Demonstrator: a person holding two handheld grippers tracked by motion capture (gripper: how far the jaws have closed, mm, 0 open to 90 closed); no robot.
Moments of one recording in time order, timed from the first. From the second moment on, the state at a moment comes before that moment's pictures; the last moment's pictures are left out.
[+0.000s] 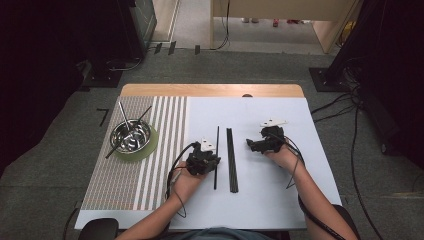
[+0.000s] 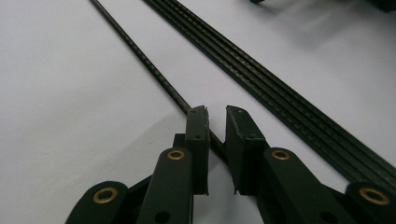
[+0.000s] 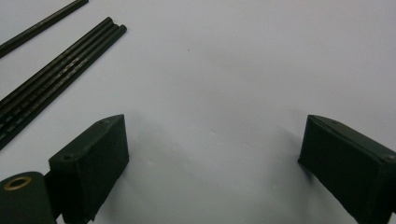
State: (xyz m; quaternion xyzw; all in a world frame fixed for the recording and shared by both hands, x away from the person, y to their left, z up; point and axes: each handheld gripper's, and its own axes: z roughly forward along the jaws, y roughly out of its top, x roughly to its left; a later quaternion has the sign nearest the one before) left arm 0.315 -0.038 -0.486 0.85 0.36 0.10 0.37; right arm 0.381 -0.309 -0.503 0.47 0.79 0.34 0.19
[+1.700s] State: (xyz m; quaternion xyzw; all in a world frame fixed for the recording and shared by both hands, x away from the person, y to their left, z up) left arm 0.354 -0.001 -0.488 0.84 0.38 0.11 0.37; right arm 0.381 -0.309 -0.503 0.47 0.79 0.34 0.19
